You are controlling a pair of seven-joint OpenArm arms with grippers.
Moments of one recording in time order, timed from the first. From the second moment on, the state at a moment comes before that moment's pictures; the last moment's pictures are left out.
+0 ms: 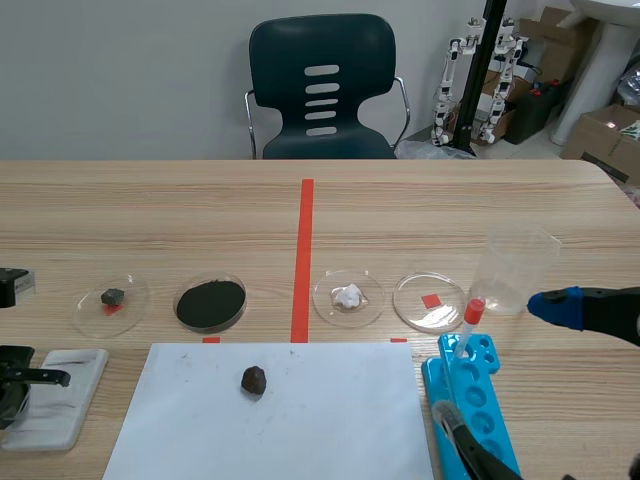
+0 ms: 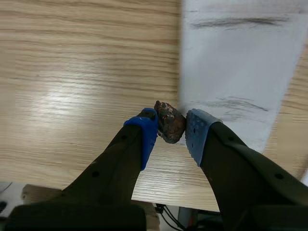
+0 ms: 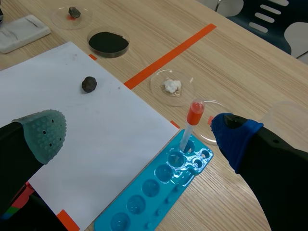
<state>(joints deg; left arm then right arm) 7.0 -31.7 3.1 85.5 -21.7 5.7 67.5 -58.8 35.5 4.6 120.7 4.2 17.2 17.2</state>
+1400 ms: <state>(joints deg) 19.4 -35.8 -1.1 103.2 -24.2 7.0 50.2 -58.8 35.5 4.6 120.7 4.3 17.2 17.2</state>
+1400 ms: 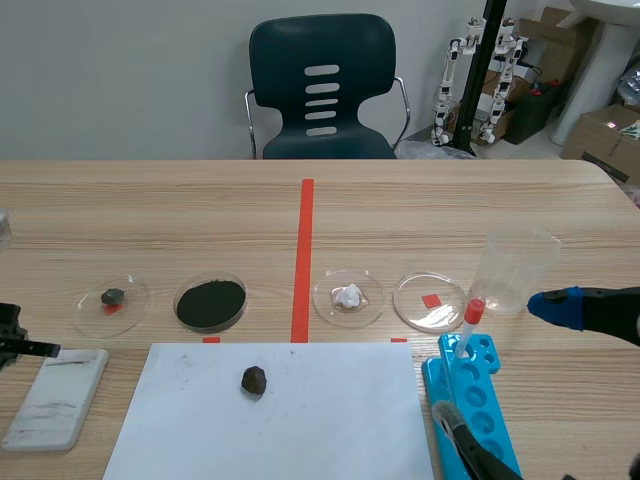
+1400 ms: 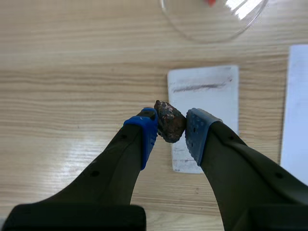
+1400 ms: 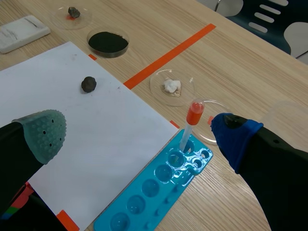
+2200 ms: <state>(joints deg) 56.2 -36.1 -7.5 133.4 -25.0 -7.0 14.5 -58.8 35.5 4.6 120.7 4.2 17.2 17.2</state>
